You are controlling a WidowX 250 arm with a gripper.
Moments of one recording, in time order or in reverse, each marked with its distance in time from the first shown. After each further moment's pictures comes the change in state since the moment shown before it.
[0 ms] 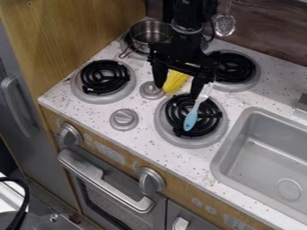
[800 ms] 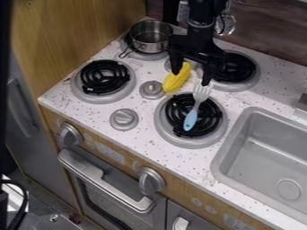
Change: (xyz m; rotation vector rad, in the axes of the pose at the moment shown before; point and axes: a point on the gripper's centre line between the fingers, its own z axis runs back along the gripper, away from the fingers) arm 0.070 0.001 -0.036 -0.014 -0.039 -0.060
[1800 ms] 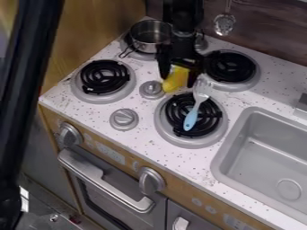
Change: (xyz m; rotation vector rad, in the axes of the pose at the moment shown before) arm 0.030 0.035 -0.055 -0.014 0.062 0.051
